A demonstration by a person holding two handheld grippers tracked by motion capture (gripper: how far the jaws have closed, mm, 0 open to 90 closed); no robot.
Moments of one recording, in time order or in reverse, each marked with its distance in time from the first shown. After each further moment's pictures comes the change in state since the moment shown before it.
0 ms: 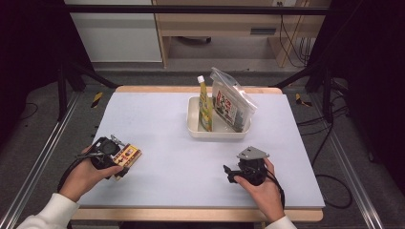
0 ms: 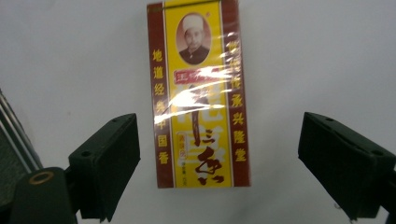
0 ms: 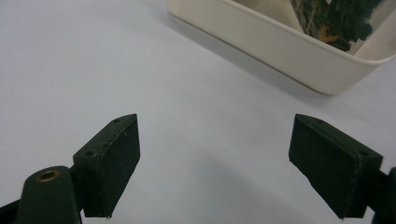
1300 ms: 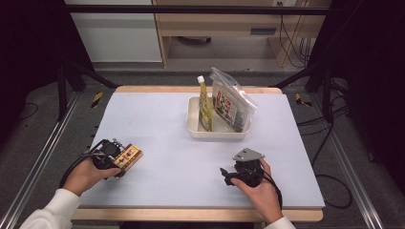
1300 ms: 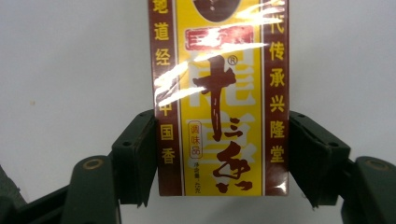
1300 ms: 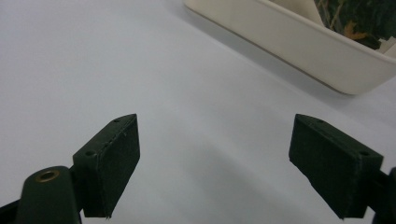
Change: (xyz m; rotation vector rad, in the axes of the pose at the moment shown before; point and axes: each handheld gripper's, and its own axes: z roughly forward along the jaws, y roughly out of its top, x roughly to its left) left arm 0.015 -0.003 0.029 0.088 -0.060 0.031; right arm 0.009 0.000 0.004 0.021 0.025 -0.028
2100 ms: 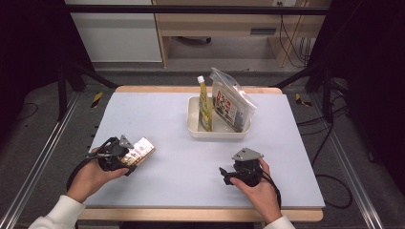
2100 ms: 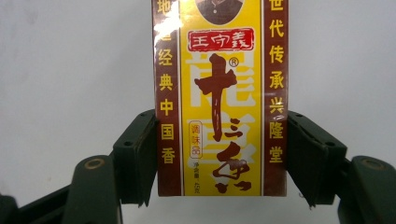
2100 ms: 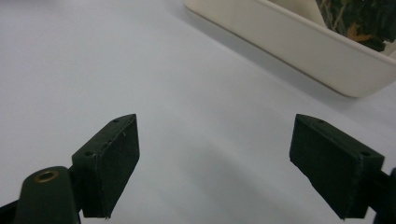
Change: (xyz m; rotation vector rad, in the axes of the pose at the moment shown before) left arm -0.035 0.015 -0.026 -0.214 0.029 0.145; right arm 0.000 0.001 0.003 -0.002 0.002 0.000
